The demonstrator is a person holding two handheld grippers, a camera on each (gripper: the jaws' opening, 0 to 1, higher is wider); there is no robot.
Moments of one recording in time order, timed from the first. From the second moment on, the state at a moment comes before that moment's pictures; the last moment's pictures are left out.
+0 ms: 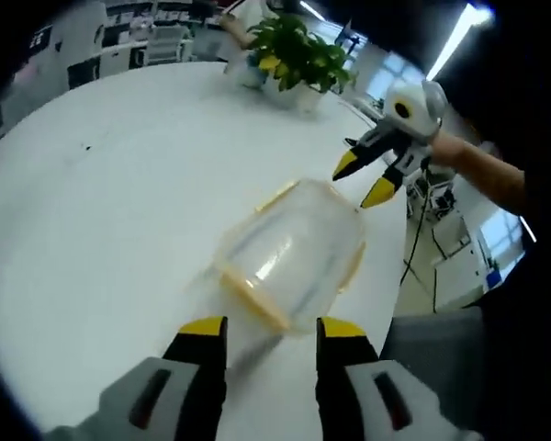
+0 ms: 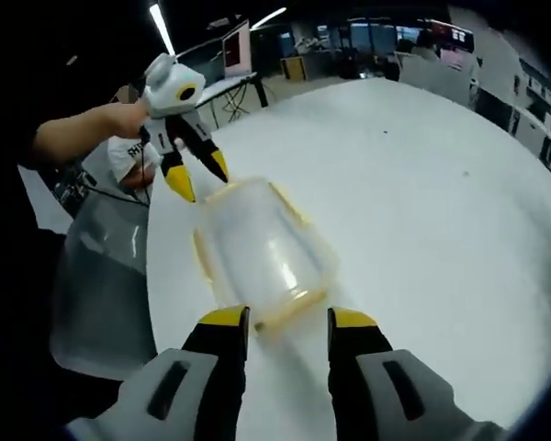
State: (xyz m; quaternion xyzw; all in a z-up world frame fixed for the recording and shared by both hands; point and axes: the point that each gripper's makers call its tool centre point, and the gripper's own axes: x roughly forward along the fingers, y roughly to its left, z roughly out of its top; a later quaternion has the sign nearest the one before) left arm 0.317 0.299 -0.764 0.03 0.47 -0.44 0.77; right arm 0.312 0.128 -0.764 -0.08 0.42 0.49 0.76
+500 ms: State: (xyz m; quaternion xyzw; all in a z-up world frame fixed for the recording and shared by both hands) left arm 0.324 0.291 -0.782 -0.02 0.49 -0.39 0.78; right arm 0.307 0.135 -0.778 -0.04 0.45 0.47 0.76
